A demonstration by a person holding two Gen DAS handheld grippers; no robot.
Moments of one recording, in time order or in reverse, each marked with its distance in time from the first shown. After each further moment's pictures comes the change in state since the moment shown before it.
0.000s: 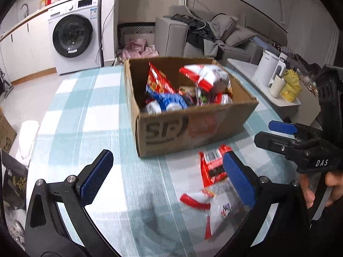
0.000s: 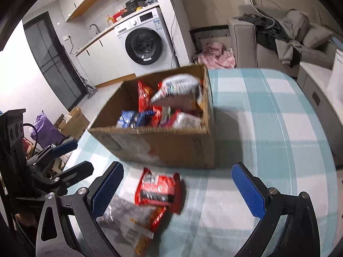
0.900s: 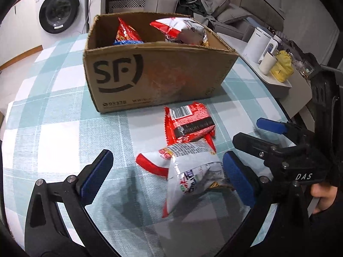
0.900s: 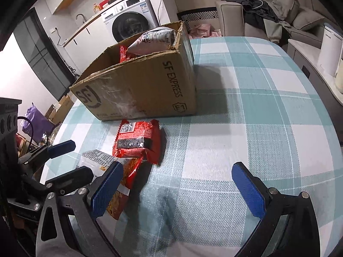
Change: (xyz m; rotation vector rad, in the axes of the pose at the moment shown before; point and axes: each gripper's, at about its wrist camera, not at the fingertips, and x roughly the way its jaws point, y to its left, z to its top) left arm 0.033 -0.045 -0.040 -0.011 0.178 -0.090; right arm 0.008 -0.019 -0.055 0.048 0.094 -0.061
